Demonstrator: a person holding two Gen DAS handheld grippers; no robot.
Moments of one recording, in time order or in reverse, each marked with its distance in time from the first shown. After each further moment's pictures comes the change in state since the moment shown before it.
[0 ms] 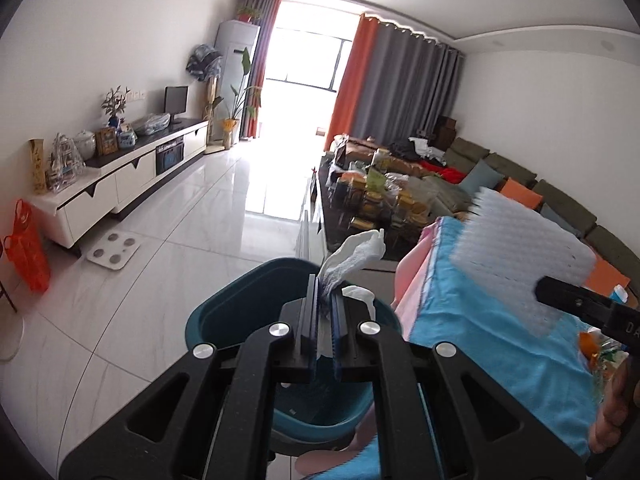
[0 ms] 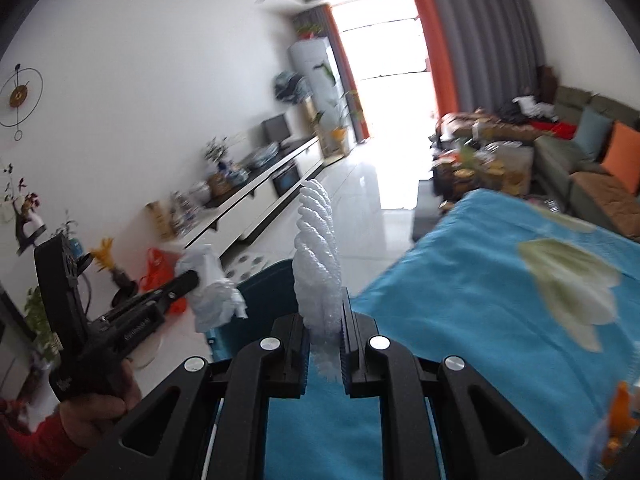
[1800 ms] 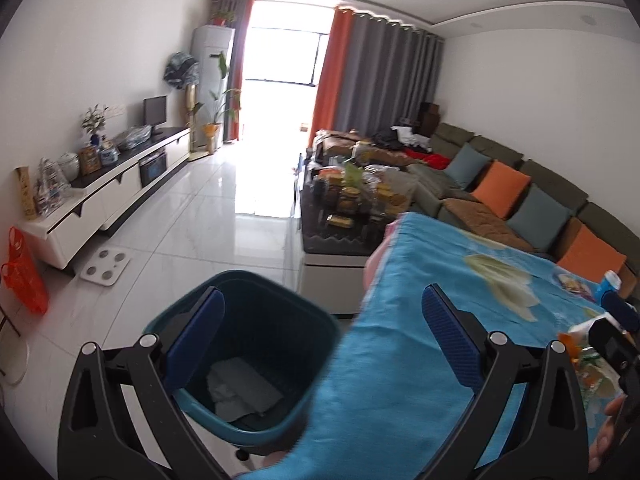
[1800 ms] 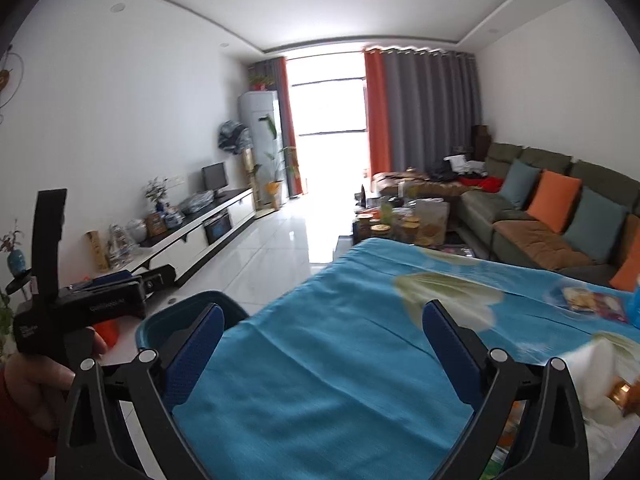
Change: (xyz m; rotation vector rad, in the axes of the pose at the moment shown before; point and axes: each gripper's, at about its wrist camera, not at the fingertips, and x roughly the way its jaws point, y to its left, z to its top) left arm 0.006 -0.122 0.015 0.095 0.002 -0.070; right arm -0.107 -0.041 -0.038 -0.033 -0.248 -0.320
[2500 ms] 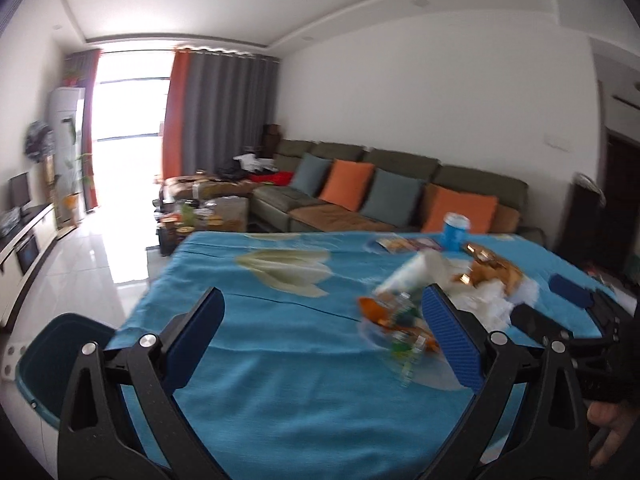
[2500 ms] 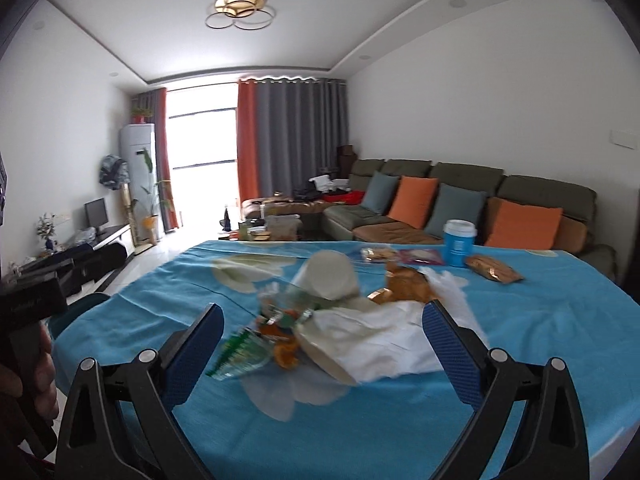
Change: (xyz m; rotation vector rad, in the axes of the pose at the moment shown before) left arm -0.083 -0.190 -0.076 0.314 -0.106 -0.507; right arm -0.144 -0.090 -0.084 0.115 -0.114 -0.480
